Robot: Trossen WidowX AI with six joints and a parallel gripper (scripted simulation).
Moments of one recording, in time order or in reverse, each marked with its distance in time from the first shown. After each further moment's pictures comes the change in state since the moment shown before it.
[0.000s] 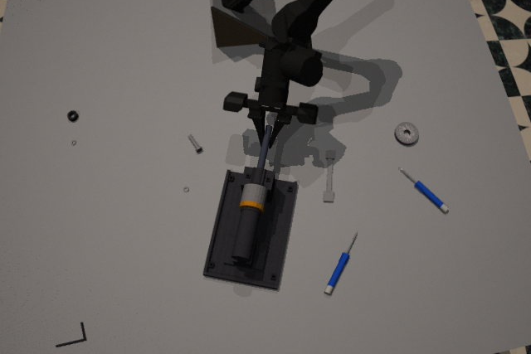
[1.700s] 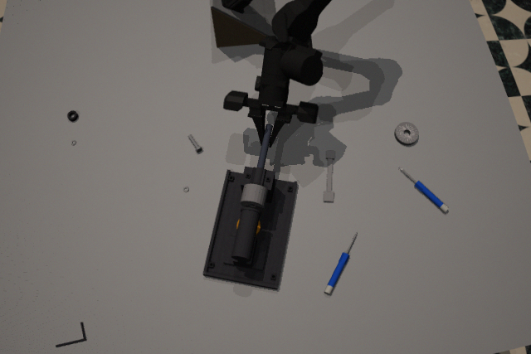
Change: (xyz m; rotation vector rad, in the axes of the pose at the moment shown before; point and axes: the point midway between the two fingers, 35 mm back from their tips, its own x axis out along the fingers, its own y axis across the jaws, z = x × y) arm -0.002 0.000 0.002 0.002 -0.002 0.000
